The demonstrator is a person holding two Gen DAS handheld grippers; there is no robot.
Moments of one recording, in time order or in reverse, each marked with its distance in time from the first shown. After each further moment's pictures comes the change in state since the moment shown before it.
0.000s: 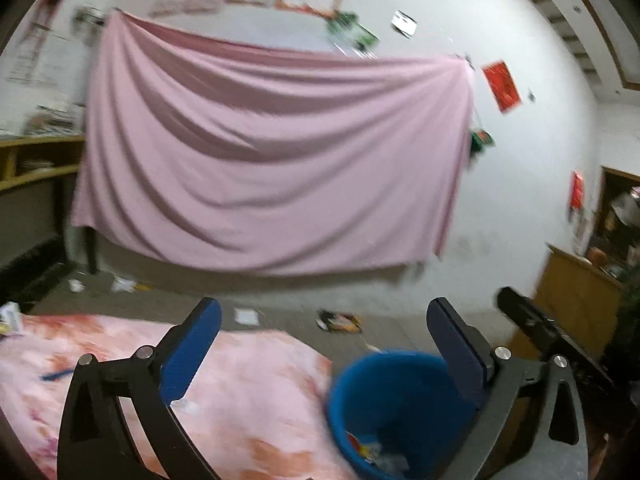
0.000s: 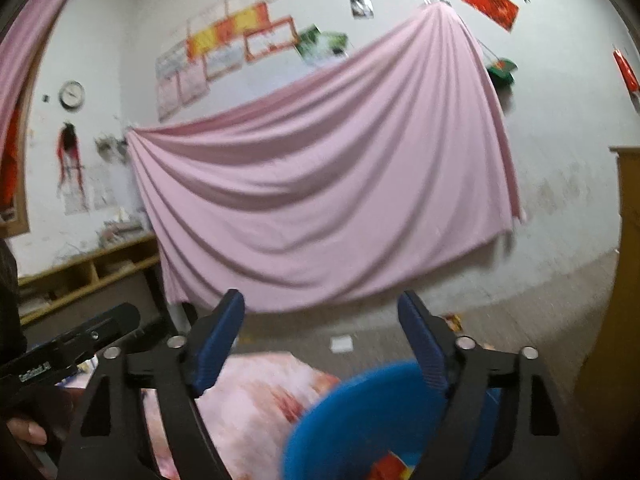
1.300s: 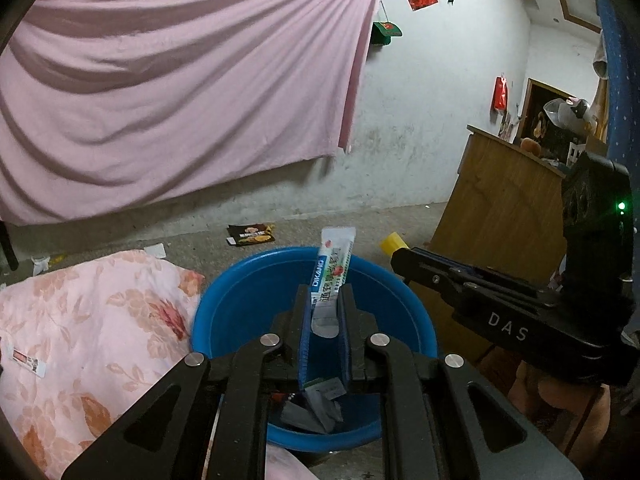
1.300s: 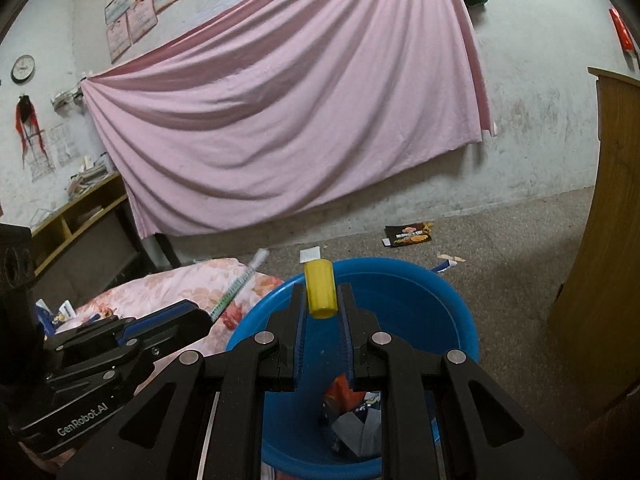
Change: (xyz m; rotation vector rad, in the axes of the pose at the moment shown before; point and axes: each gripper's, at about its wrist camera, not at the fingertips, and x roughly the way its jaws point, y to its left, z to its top) left arm 0.090 -0.116 -0.080 0.161 0.372 -0.354; right arm 0.000 -0.064 -0.041 0.078 0.360 -0.112
